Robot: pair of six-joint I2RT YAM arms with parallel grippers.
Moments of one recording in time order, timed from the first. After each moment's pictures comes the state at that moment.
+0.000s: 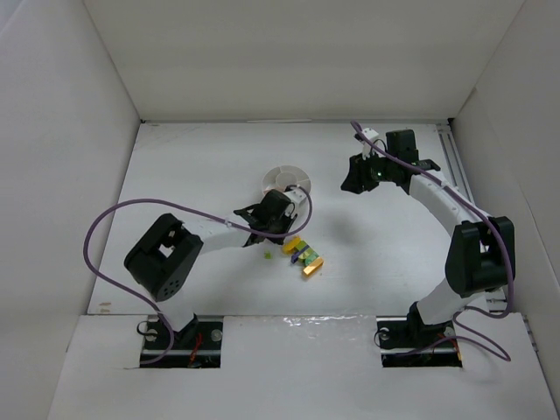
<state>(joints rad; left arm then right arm) -0.76 1.68 0.88 -0.09 -0.05 -0.09 0.18 1.61 1.22 -0.39 -0.60 -0.14</state>
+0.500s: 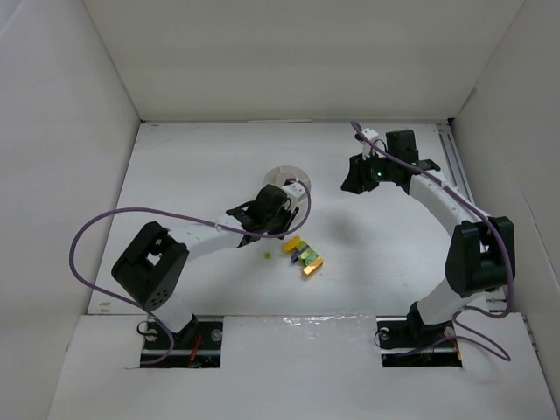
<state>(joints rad) -0.75 1.60 0.88 -0.07 -0.02 -0.06 0.18 1.61 1.22 -0.39 -0.60 -0.14</state>
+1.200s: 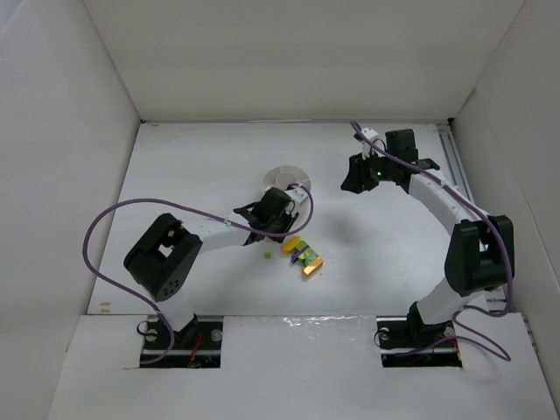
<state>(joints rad) -0.75 1.68 0.90 -0.09 -0.05 -0.04 0.18 1.62 1.23 -0.40 -0.60 -0.15</state>
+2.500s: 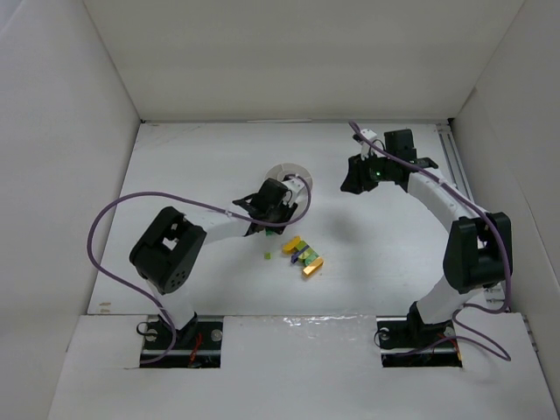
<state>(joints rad) -0.69 1.73 0.97 -0.09 -0.06 0.00 0.18 1.63 1.24 -0.42 -0.60 -0.16</state>
